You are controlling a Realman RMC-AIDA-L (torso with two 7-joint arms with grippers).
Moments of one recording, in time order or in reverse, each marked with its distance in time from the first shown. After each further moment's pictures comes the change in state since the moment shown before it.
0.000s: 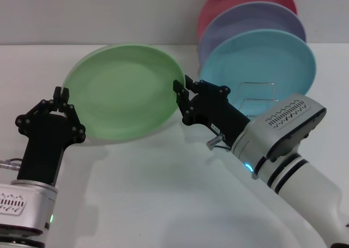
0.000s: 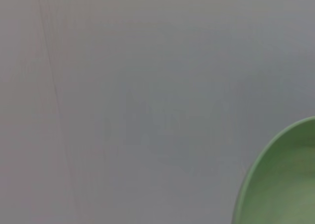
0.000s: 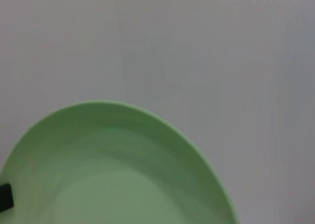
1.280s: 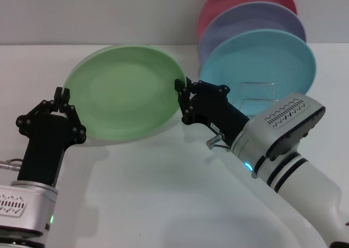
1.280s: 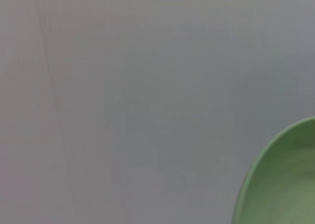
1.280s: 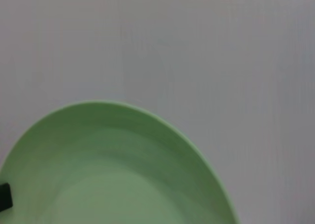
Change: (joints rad) left arm 0.001 0.000 0.003 0.002 0.006 0.003 0.000; right arm 0.005 0.000 0.000 -0.003 0.000 0.003 0.000
